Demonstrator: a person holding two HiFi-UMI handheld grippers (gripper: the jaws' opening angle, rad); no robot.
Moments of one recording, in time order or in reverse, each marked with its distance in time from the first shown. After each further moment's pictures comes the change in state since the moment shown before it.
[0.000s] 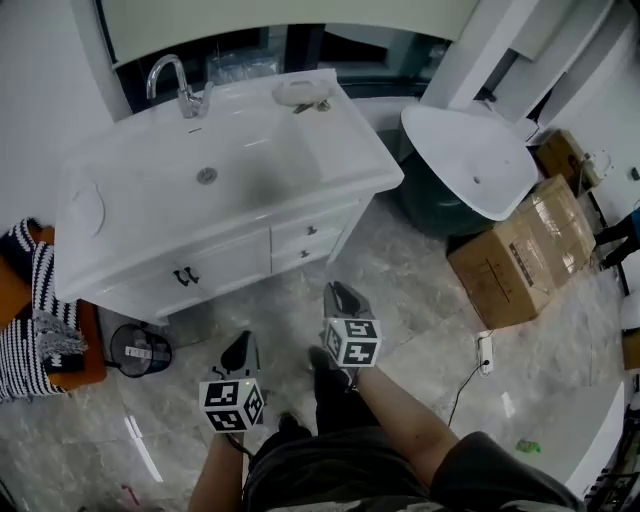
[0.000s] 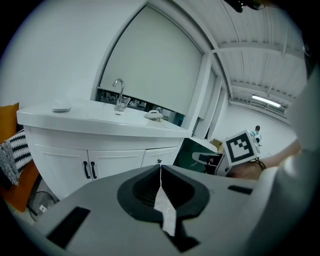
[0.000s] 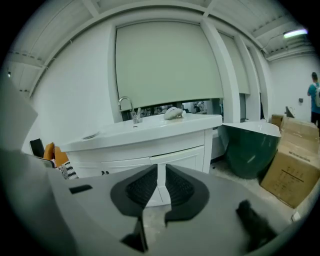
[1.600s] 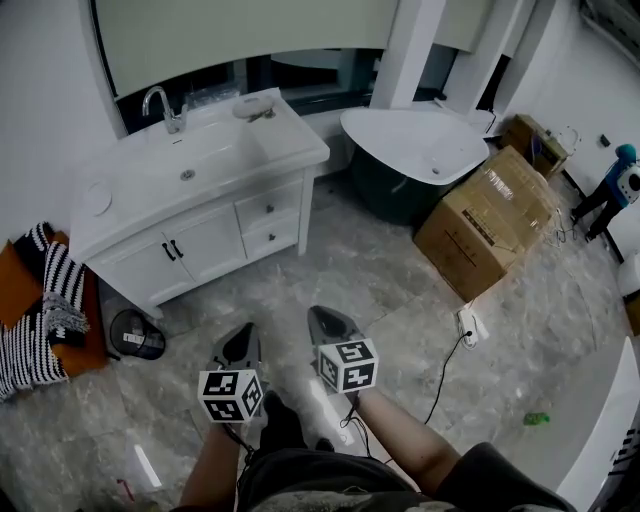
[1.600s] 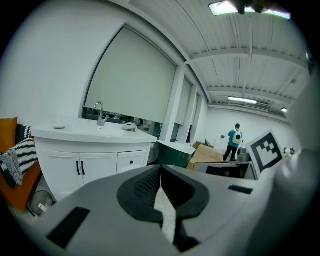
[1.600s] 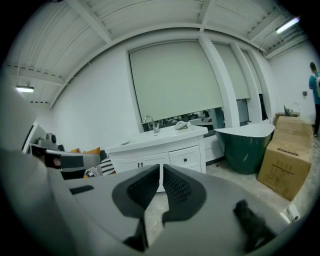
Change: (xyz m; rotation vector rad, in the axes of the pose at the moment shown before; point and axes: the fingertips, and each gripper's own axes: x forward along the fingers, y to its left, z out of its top) left arm -0.190 -0.200 -0.062 0.127 -0.117 -0.115; right arm -0.328 0.020 -0.062 0.005 -0.089 0.151
